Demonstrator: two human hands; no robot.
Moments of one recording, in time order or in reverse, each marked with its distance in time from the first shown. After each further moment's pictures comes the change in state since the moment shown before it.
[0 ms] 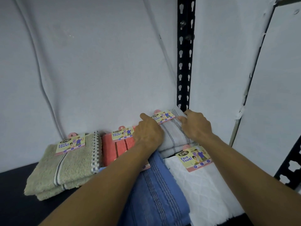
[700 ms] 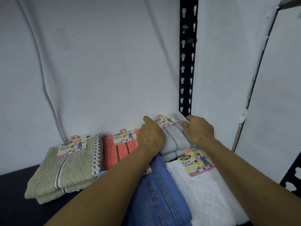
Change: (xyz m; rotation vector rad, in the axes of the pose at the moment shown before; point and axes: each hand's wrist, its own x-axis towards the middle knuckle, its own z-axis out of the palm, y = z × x) left_hand 0.006 -0.004 0.006 -0.039 -0.008 0.065; right_hand 0.008 0.010 0.013 -0.088 0.036 -0.020
